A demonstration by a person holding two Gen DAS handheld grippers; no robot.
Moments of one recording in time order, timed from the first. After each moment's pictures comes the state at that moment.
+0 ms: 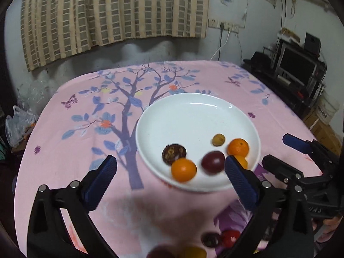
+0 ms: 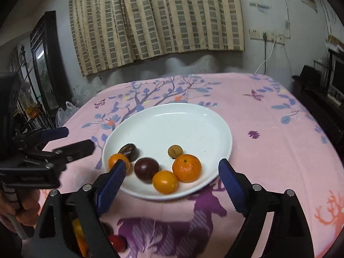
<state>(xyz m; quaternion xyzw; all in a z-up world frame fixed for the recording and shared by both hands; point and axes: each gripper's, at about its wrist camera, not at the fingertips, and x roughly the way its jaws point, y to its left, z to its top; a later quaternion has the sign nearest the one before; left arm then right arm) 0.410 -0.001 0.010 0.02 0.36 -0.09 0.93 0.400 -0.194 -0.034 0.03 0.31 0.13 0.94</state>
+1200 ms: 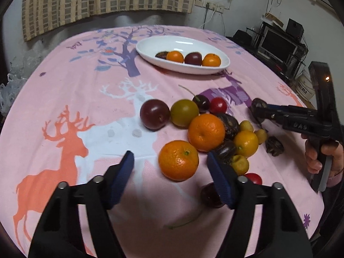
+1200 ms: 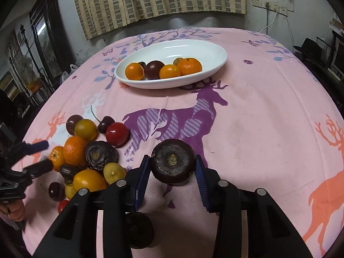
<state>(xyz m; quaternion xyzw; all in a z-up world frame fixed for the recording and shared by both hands) 0.255 0.041 -0.070 0.01 0.43 -0.15 0.89 0.308 -0.208 -0.099 0.02 0.43 0.15 0.89</state>
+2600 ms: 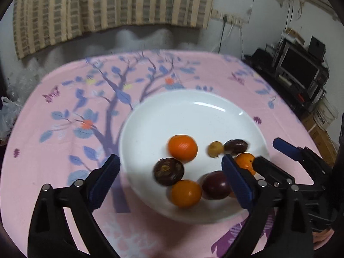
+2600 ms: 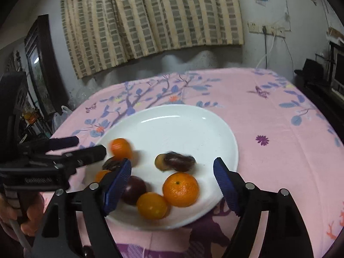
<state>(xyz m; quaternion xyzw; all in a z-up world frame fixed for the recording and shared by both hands) 0.475 -0.012 -0.008 0.00 0.39 -0.11 0.91 0.448 -0.192 -0.051 0.04 0.32 0.15 0.93</state>
